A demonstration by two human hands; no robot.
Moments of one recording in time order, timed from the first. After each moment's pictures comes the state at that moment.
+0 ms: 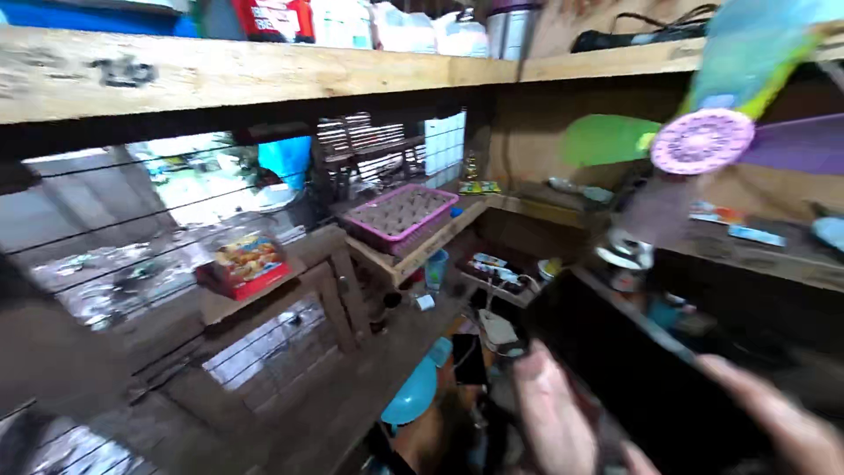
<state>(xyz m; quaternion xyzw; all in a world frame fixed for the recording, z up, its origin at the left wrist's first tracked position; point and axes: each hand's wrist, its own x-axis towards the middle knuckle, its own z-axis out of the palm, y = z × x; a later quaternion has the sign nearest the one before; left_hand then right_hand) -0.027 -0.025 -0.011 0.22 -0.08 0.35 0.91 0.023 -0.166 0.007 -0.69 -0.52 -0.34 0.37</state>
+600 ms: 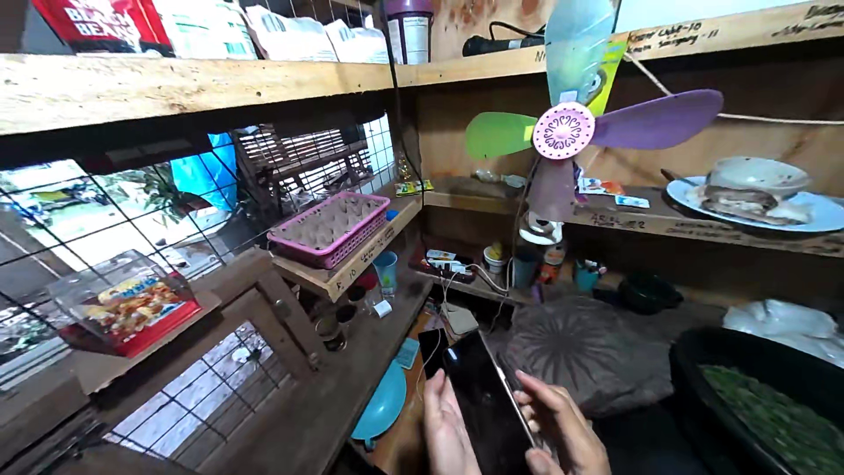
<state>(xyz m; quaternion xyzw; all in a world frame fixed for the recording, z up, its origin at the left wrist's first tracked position) -0.055 -0.002 -0.071 0.22 0.12 0.22 0.94 0.000 -0.126 -0.082 -0.62 -0.44 -0.10 0.64</state>
